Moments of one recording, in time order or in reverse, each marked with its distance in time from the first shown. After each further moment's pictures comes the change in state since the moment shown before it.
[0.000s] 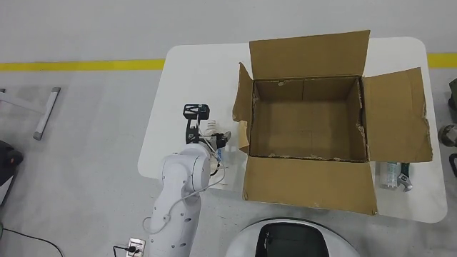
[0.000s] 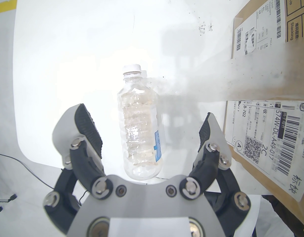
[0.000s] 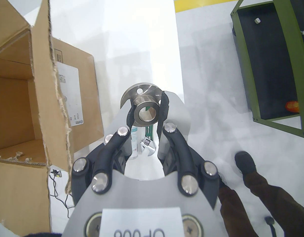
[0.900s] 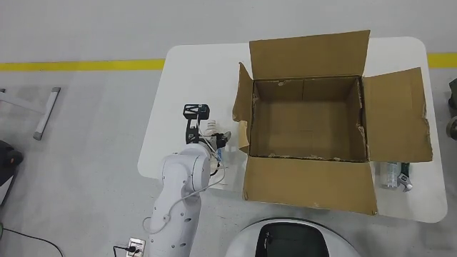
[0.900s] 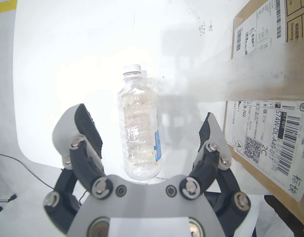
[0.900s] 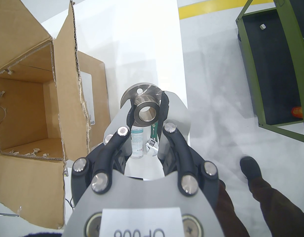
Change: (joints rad) left arm 0.000 0.000 0.000 0.000 0.000 0.000 0.000; right arm 0.098 -0.015 0.079 -0.031 0.090 -0.028 0.092
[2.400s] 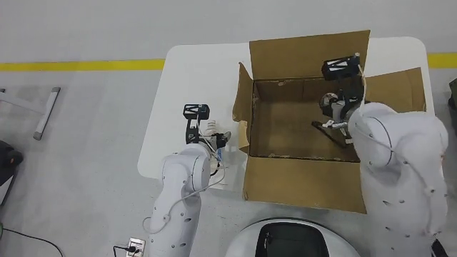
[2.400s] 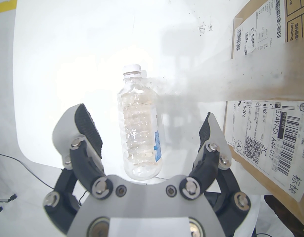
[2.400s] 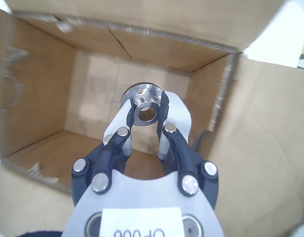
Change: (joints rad) left arm 0.000 0.000 0.000 0.000 0.000 0.000 0.000; right arm 0.259 -0.130 -0.810 0.171 -0.563 0.108 0.000
